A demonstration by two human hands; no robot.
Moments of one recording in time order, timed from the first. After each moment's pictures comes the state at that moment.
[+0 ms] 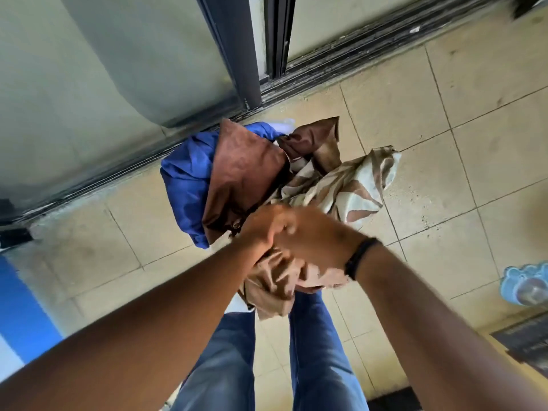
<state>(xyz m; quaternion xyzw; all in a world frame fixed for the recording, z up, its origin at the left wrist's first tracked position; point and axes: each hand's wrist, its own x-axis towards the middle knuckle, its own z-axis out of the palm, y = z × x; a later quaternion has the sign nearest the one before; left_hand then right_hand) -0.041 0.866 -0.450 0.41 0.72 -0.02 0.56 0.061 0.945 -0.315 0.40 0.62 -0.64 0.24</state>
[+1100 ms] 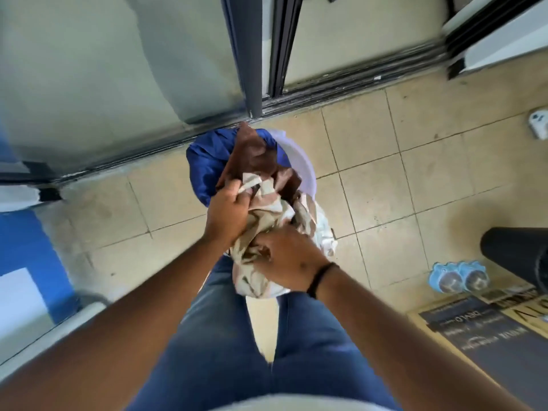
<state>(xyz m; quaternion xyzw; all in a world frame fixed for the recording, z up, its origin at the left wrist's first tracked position) -0.046 0.818 -0.232 0.30 0.84 0.23 0.38 0.102 0.854 -0.153 0.33 0.80 -0.49 0.15</state>
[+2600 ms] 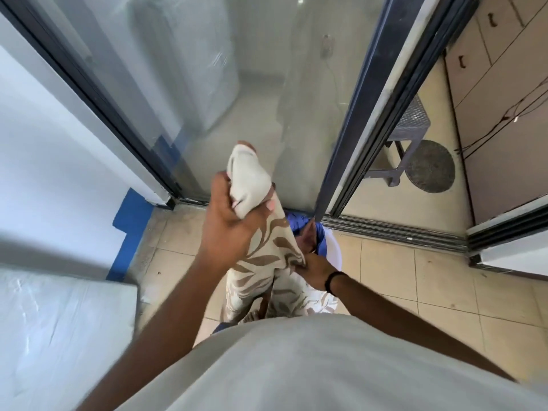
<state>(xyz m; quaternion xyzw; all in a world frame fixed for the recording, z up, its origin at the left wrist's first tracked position) 0.019 0.677 0.120 0.18 0.77 0.60 0.12 0.131 0.842 -0.039 0.20 0.85 -0.44 0.22</state>
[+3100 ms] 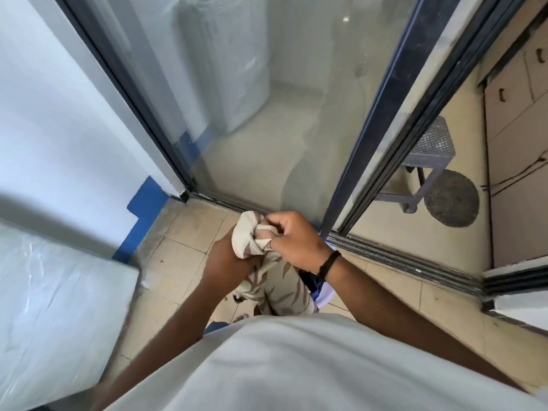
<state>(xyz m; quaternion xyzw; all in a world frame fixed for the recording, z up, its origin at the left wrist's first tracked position) 0.058 0.682 0.049 0.07 0.89 0.42 0.16 0.080 0.845 0.073 0.02 0.79 -0.61 0.05</state>
